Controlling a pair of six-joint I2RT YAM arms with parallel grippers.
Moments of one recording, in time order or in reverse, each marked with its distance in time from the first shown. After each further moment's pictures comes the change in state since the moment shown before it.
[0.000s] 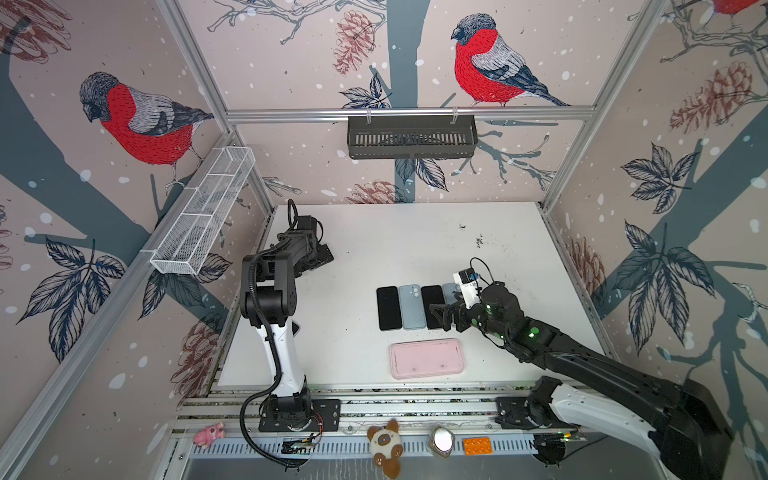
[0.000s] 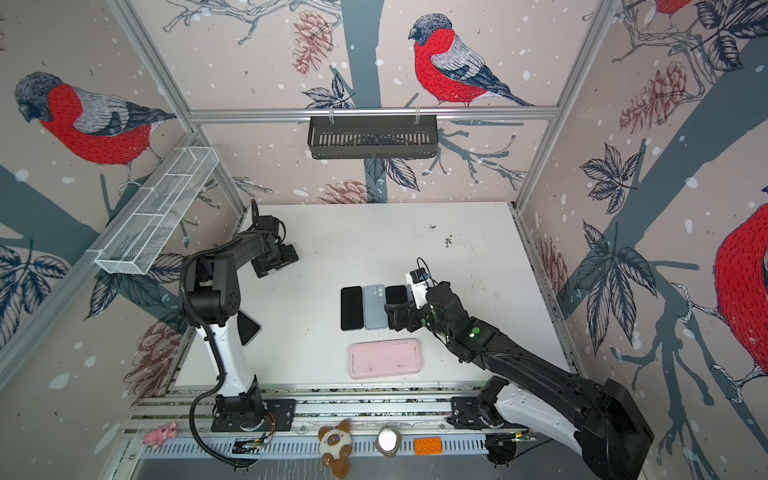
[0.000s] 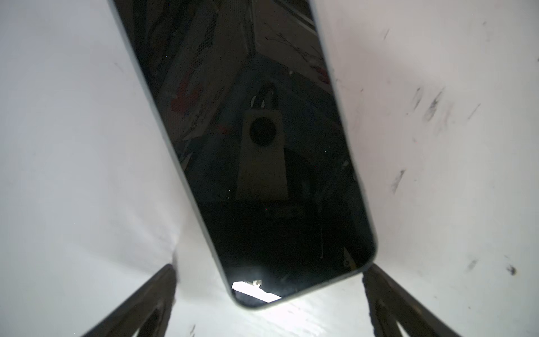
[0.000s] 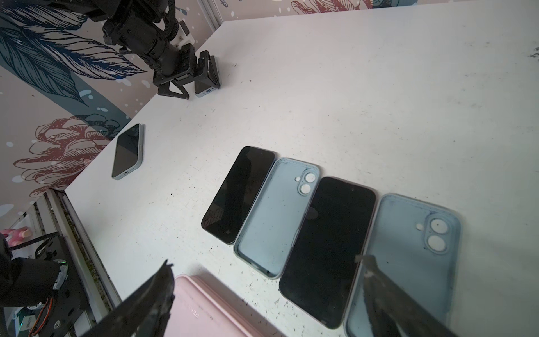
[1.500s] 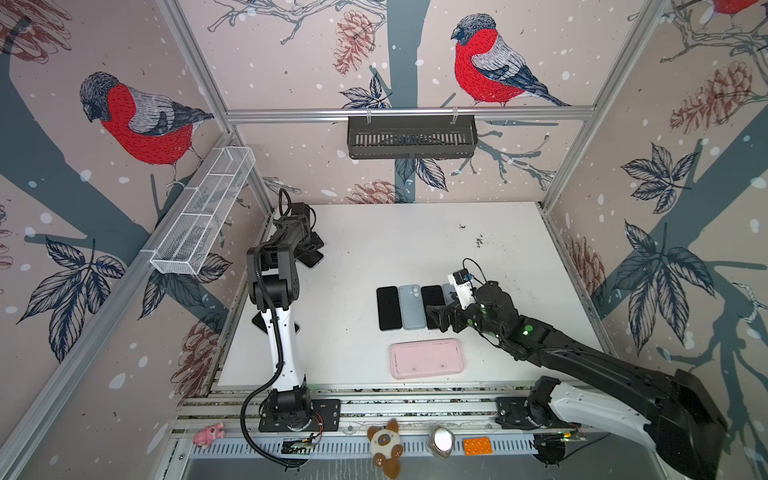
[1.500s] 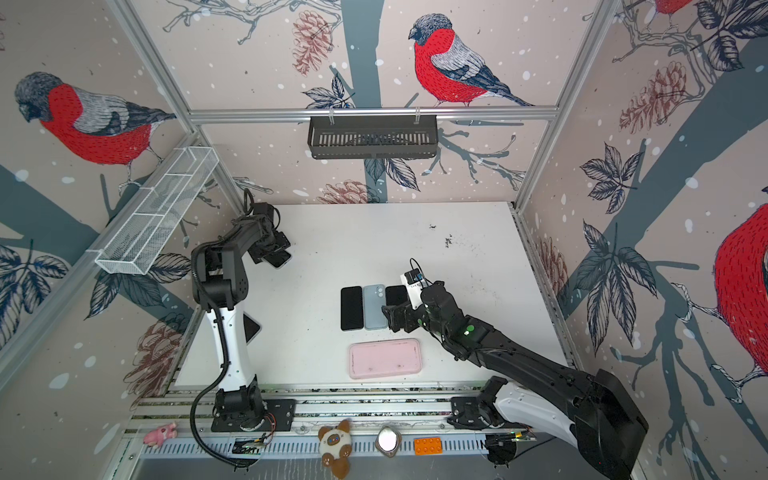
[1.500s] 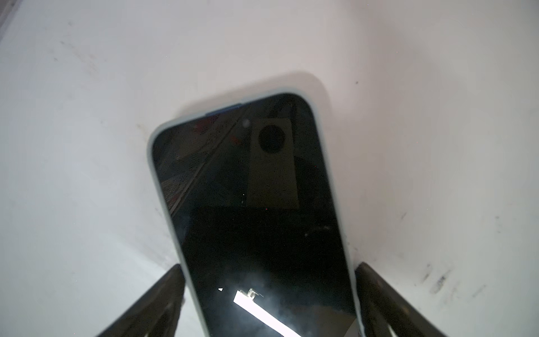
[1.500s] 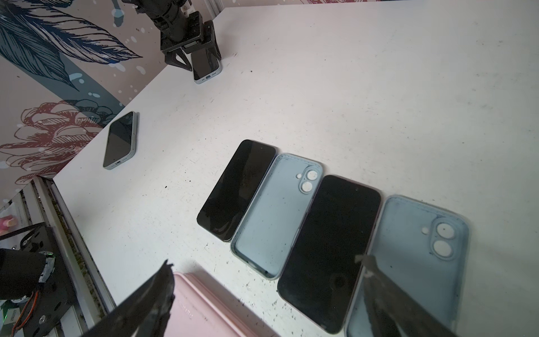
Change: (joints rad) left arm 0.055 0.232 0.364 -0.150 -0.060 -0.048; right arm 0.018 0.052 0.016 0.006 0.011 -0.031
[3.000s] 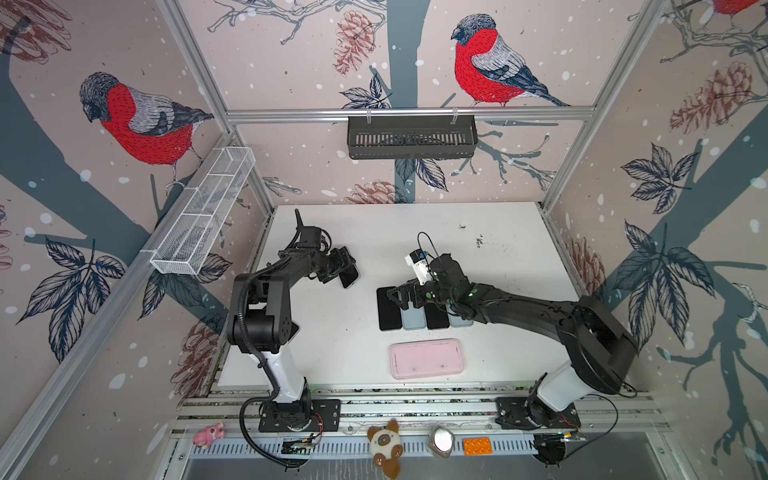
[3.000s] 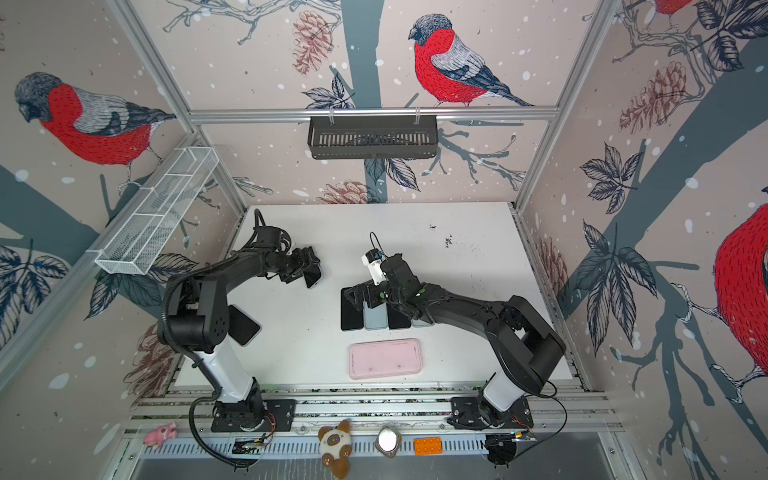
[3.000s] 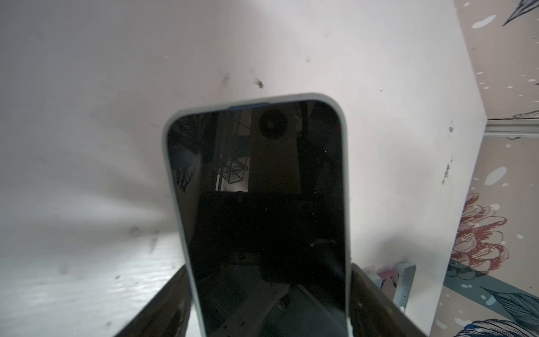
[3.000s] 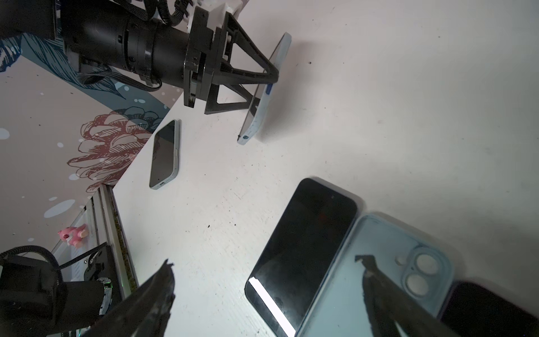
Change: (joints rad) left arm -0.141 -0.520 -0.713 0.424 0.638 -0.029; right arm 0.010 0.586 0.377 0.173 -0.240 0.090
